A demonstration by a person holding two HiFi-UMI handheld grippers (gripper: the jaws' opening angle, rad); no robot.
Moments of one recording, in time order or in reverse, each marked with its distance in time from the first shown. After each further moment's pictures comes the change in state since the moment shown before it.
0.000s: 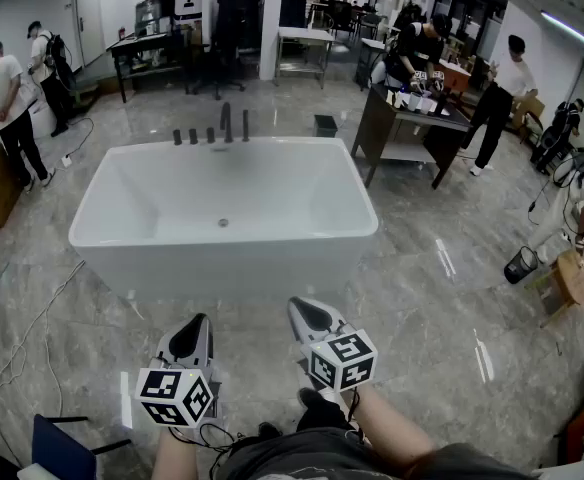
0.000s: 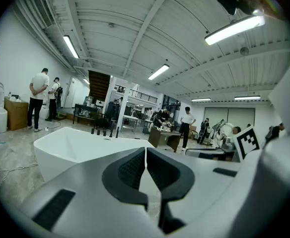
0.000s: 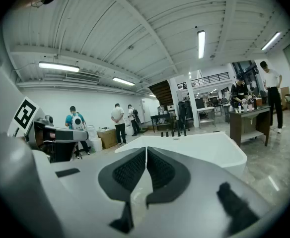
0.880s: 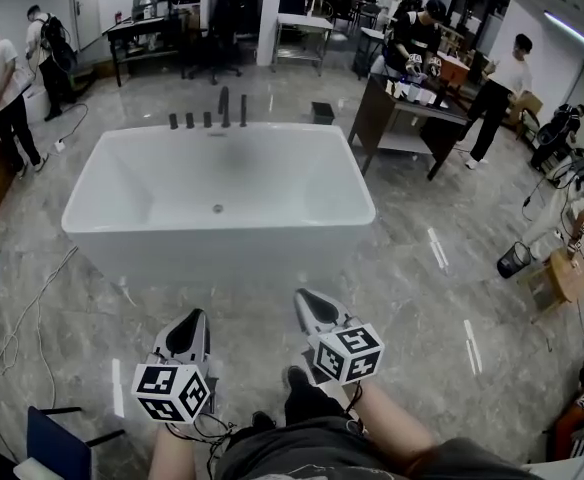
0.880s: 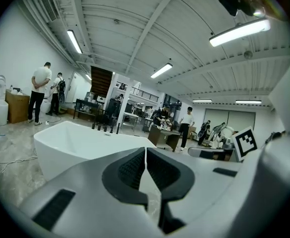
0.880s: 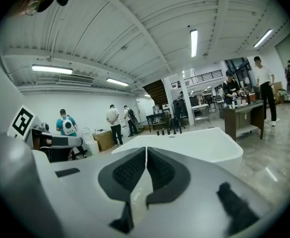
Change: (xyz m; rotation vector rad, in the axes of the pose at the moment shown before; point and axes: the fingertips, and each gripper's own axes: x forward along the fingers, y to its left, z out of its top) left arm 0.002 0.014 -0.017 -0.048 0.017 -0.006; right arm 0.001 -0.016 -0.011 0.058 0.000 -0.045
